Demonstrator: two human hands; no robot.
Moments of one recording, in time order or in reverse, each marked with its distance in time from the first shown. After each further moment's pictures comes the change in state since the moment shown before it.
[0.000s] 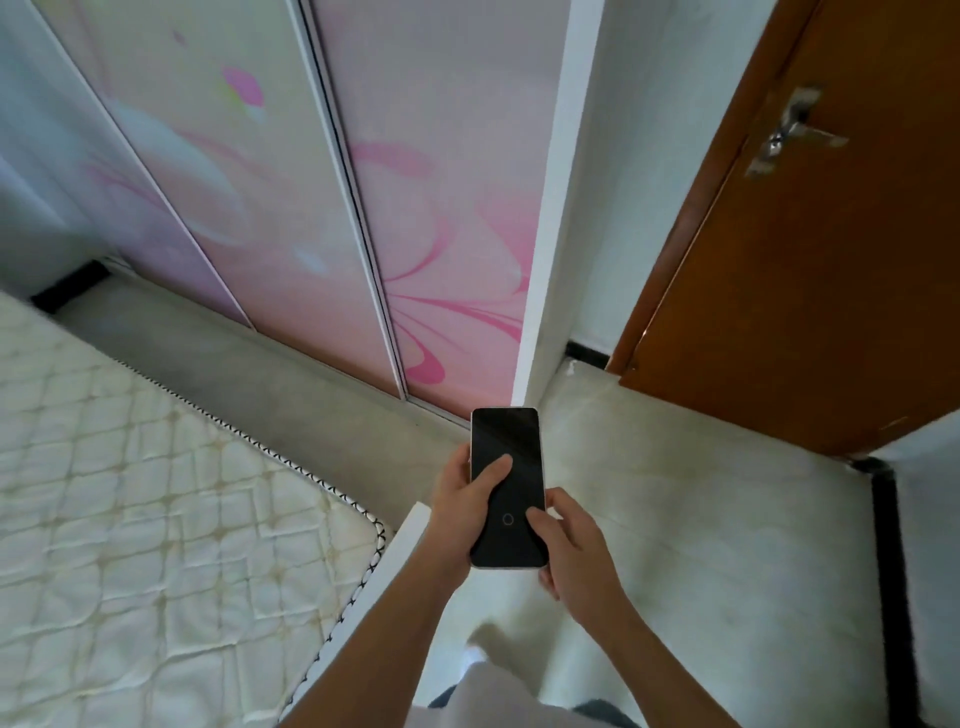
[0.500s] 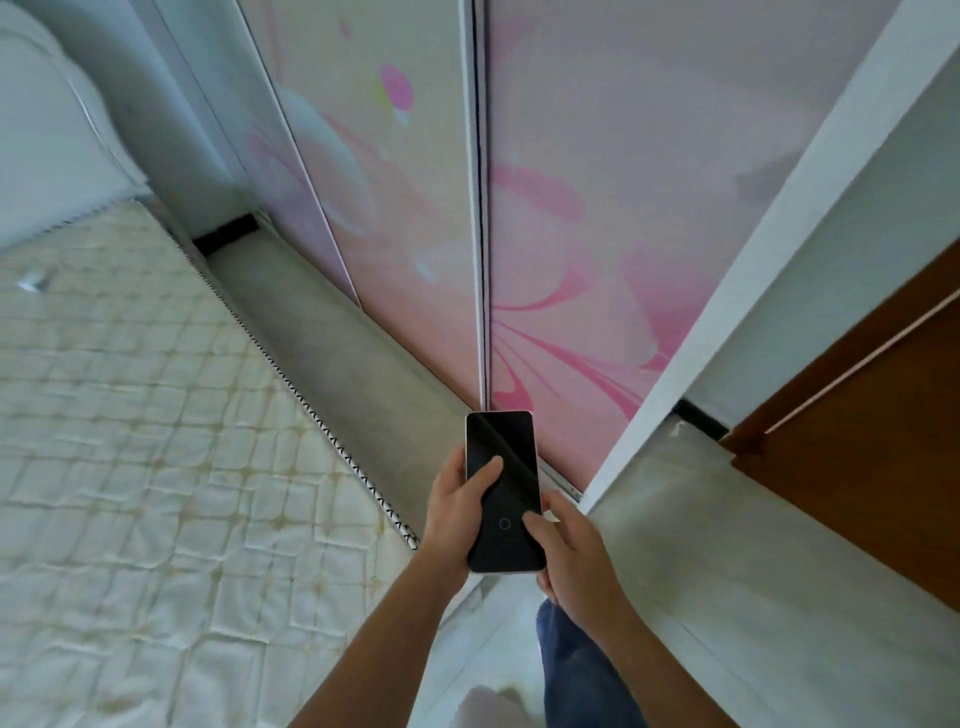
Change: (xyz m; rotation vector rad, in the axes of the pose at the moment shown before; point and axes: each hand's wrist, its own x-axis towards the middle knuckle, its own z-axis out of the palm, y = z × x) left_hand 0.136 0.065 -0.057 -0.159 0.336 -0.008; right_hand 0.177 -0.068 0.061 -0.086 -0.324 -0.001
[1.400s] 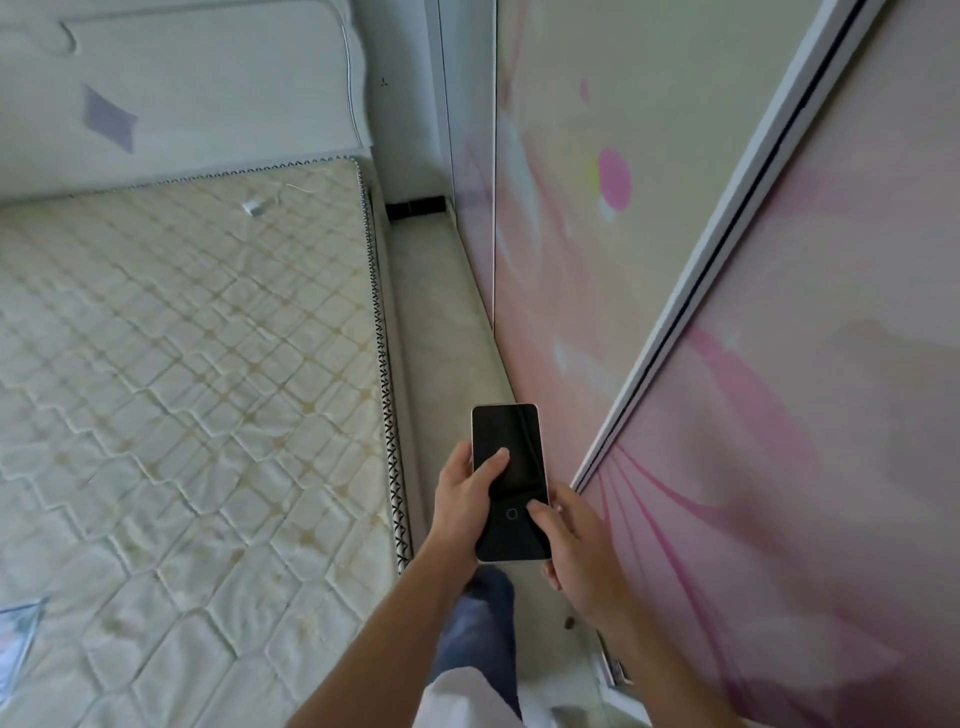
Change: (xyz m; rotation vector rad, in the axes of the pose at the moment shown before) left_hand 0.224 0.127 -0.007 -0.243 0.500 0.121; right_hand 0.289 -0.141 0.037 -0.163 -0.525 -0.034
